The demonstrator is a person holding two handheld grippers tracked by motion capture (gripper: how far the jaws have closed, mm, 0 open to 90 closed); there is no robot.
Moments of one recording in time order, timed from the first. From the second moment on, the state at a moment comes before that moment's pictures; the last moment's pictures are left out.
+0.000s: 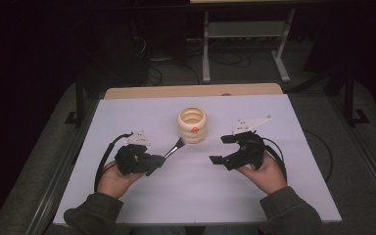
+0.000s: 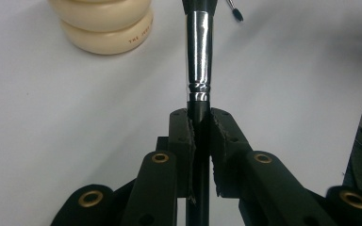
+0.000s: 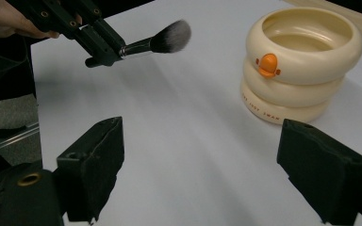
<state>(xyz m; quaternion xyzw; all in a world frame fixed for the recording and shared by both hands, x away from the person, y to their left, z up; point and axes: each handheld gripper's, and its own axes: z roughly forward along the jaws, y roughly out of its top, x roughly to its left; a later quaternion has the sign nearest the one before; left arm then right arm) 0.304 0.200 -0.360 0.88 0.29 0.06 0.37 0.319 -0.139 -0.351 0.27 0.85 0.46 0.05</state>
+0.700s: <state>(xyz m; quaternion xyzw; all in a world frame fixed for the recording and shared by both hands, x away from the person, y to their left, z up) 0.301 0.194 -0.358 0.88 0.27 0.05 0.39 0.324 -0.121 -0.353 0.26 0.84 0.47 0.01</state>
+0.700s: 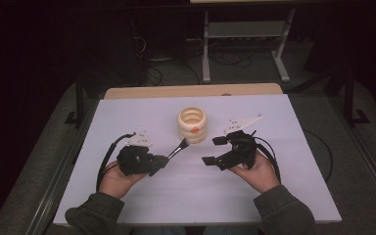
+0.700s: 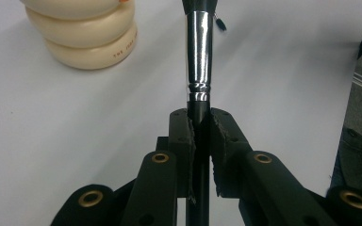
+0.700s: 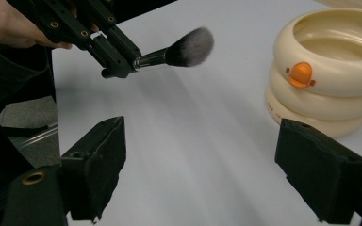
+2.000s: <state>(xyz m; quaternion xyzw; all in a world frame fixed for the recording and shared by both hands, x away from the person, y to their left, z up) 0.287 0.167 -0.368 0.88 0.19 0.05 0.43 0.342 -0.087 -0.372 0.21 0.80 0.53 -0.17</state>
